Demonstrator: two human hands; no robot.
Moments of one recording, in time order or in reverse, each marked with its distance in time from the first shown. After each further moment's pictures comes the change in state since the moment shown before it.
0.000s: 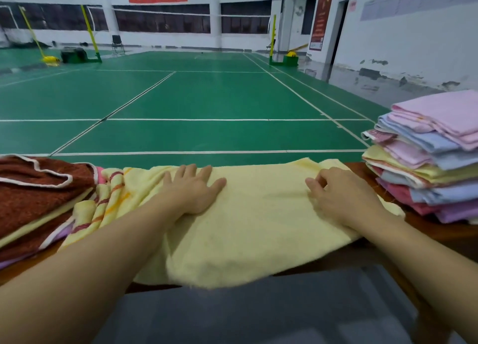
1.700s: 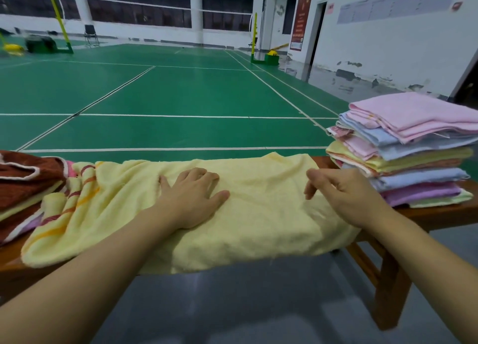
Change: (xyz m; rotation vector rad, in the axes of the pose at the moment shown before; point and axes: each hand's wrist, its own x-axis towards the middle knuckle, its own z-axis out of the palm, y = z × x) left_hand -0.051 0.047 0.008 -0.067 0.095 0.239; right_hand -0.042 0.061 -0.033 0.417 0.106 -0.313
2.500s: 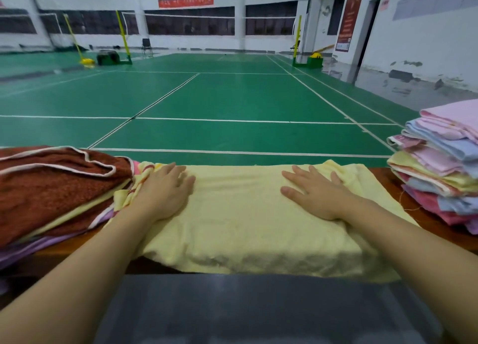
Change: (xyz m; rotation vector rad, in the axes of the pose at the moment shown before) left_hand -0.026 -0.129 -0.023 -0.115 0.157 -0.352; right_hand 0.088 -0.027 0.109 -0.403 -0.567 0.091
